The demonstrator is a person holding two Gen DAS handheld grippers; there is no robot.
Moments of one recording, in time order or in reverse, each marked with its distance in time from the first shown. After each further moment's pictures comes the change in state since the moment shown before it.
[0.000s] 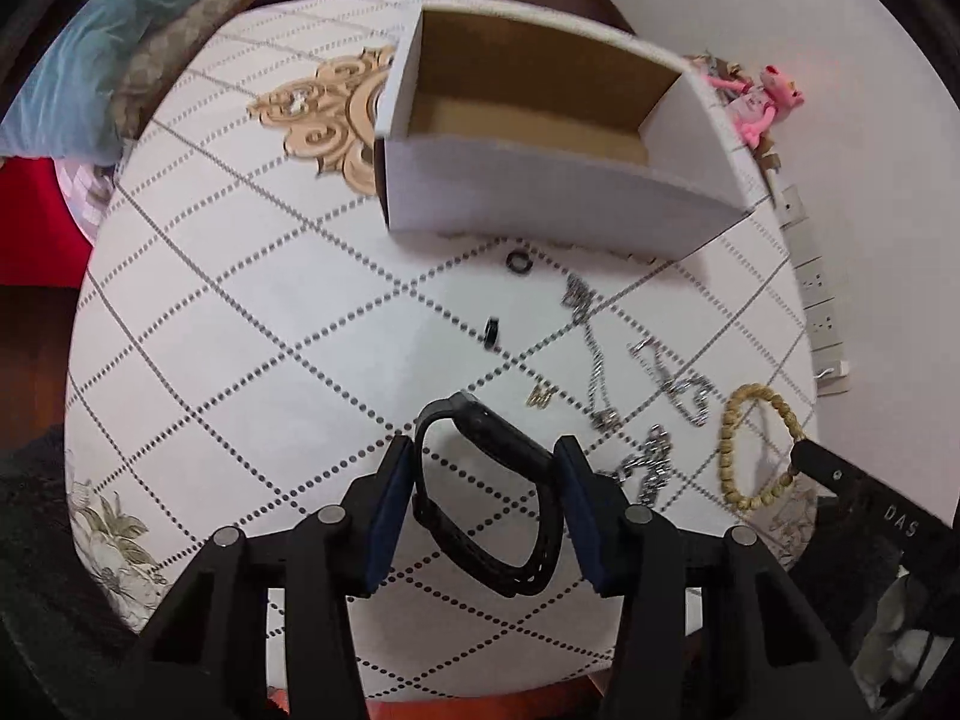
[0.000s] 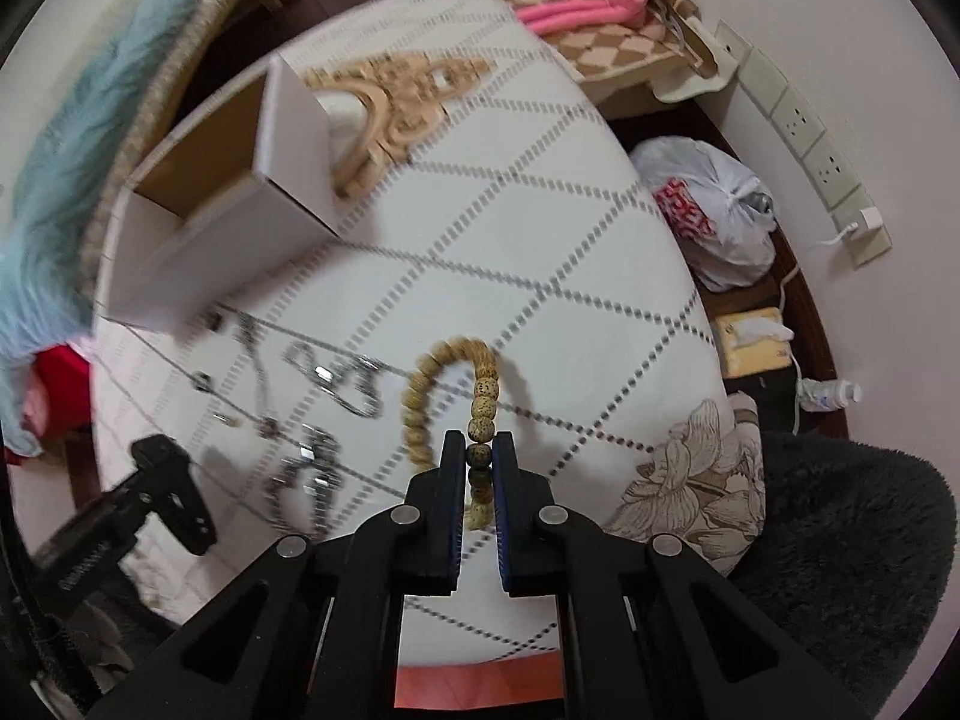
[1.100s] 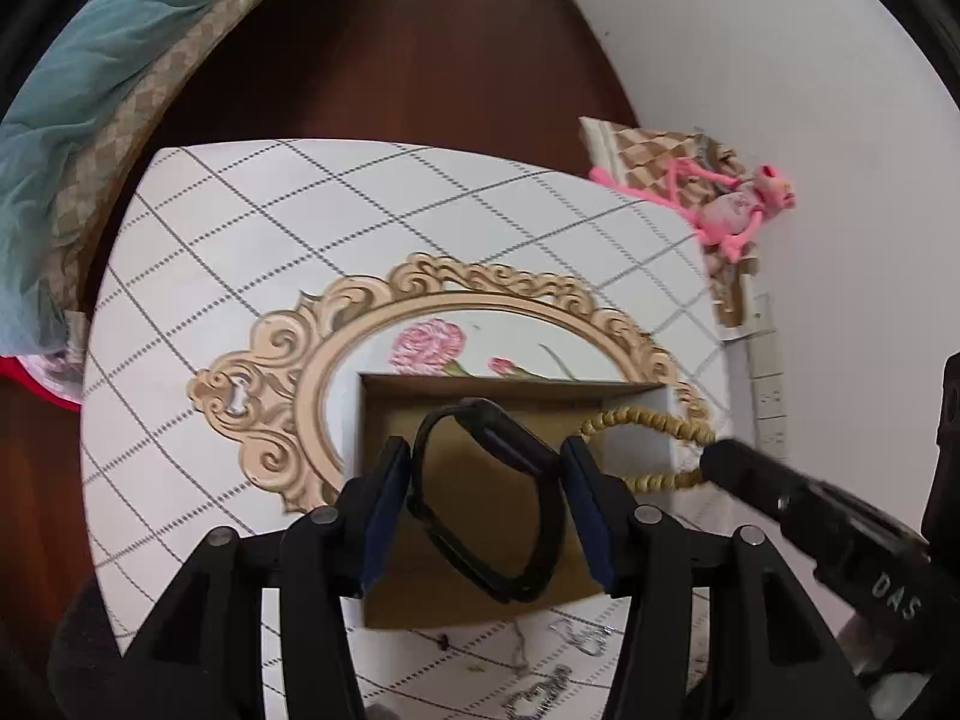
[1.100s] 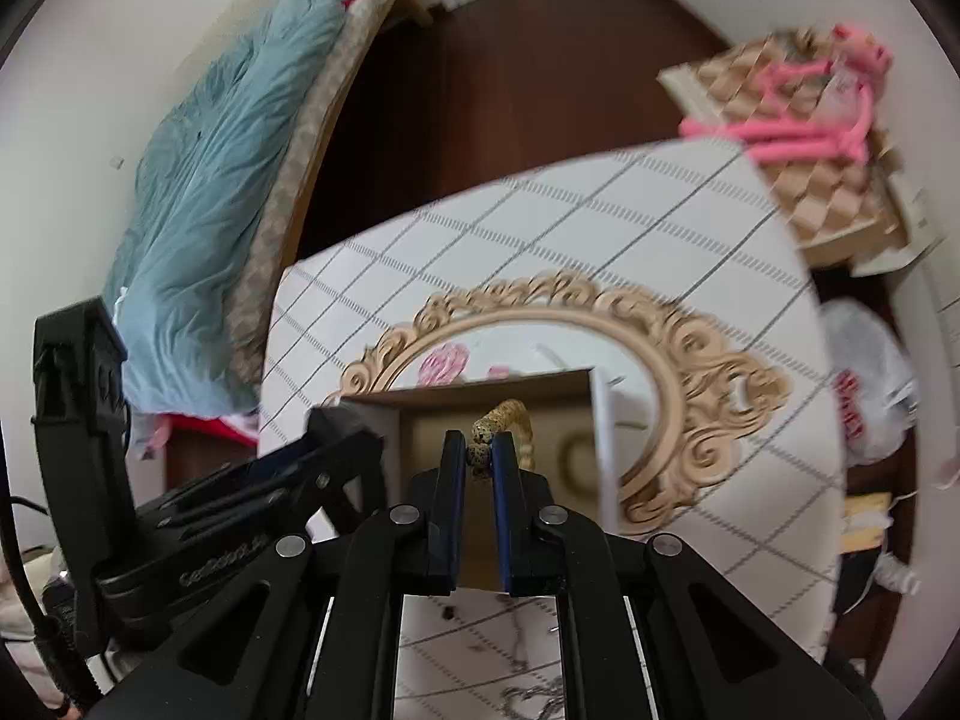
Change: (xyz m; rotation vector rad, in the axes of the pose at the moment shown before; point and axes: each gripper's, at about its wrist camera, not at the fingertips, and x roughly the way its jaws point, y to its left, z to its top) left arm 0.028 -0.031 0.212 -0.030 -0.014 -0.068; right arm -0.013 0.135 0.183 -0.174 0.015 0.306
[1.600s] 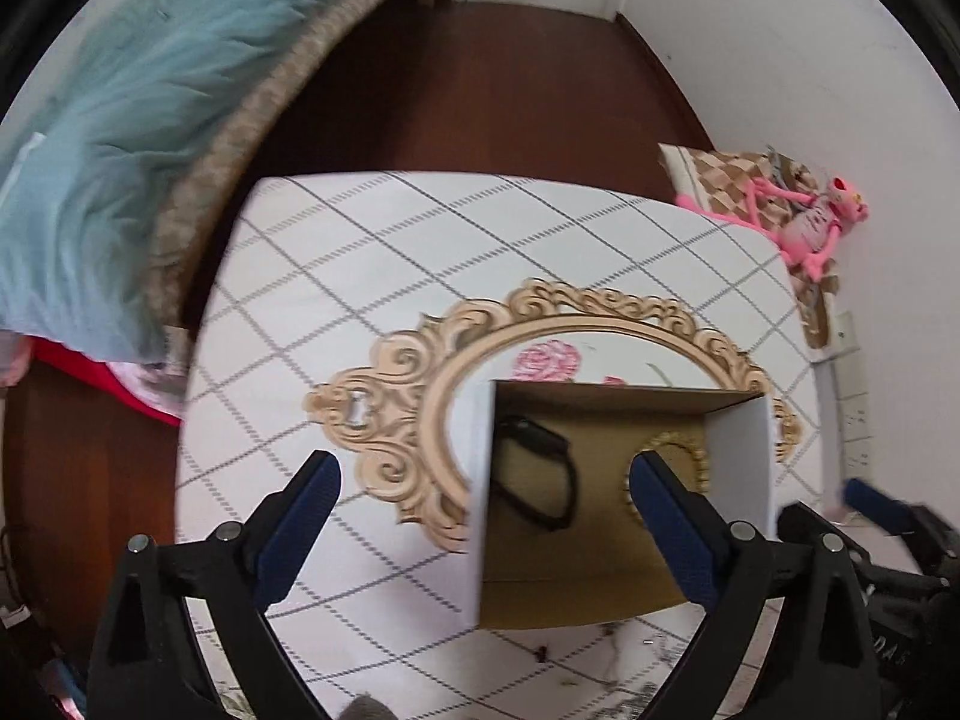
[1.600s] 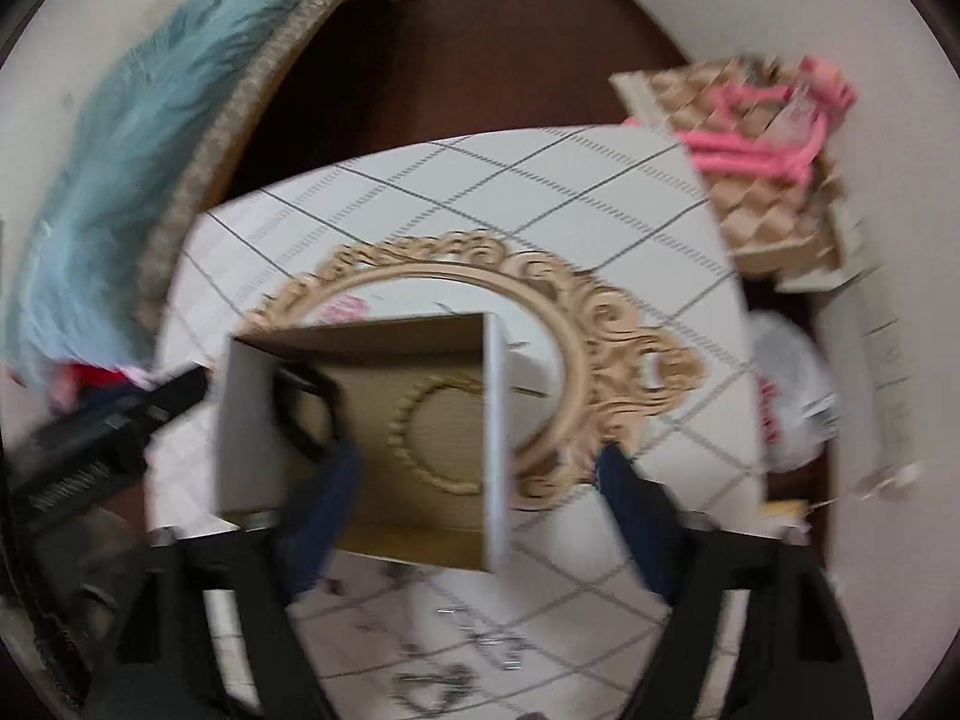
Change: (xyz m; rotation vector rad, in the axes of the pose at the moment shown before) left arm -0.022 0.018 -0.023 0.006 -0.124 0.238; right arm 0.009 -0.004 -0.029 -0.128 -0.014 -0.317
